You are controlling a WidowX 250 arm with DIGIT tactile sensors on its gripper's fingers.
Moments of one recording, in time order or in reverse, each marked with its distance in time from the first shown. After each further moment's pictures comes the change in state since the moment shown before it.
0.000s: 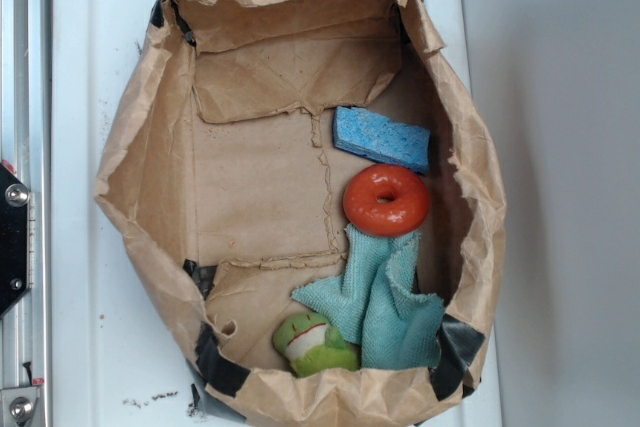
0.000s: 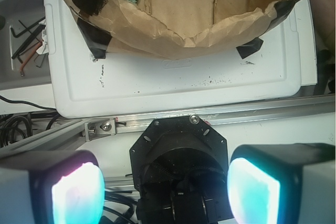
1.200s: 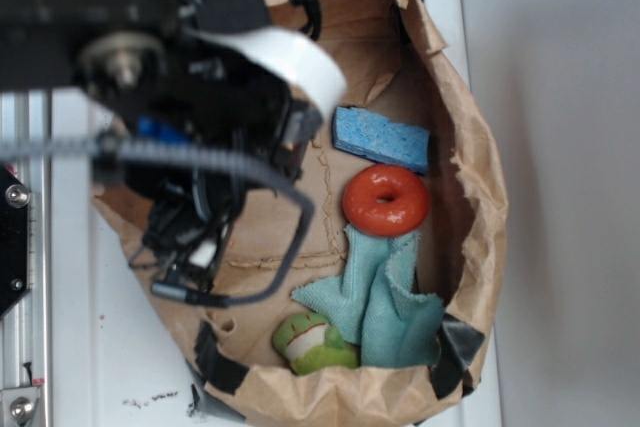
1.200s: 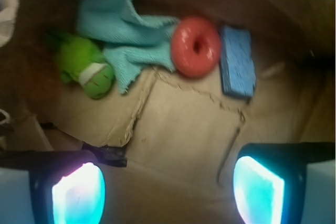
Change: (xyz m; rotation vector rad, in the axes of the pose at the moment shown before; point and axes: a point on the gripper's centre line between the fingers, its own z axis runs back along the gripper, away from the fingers) arm 0.121 0.057 -0.100 -0.026 -0.192 -0.392
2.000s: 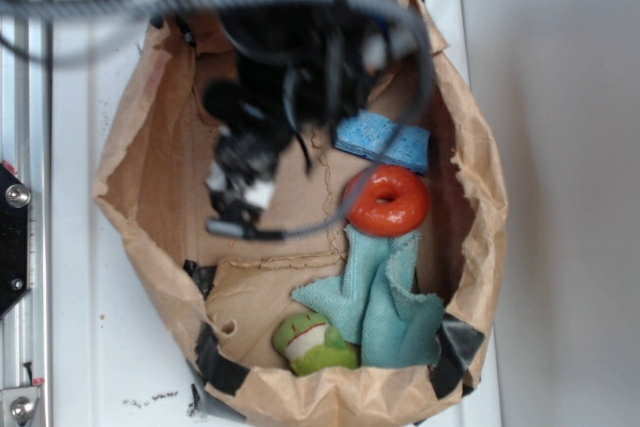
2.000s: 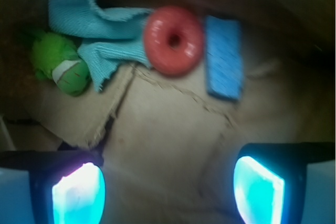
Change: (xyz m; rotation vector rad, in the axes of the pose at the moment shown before) arm 0.018 0.009 -0.036 -0.087 0.113 -0.088
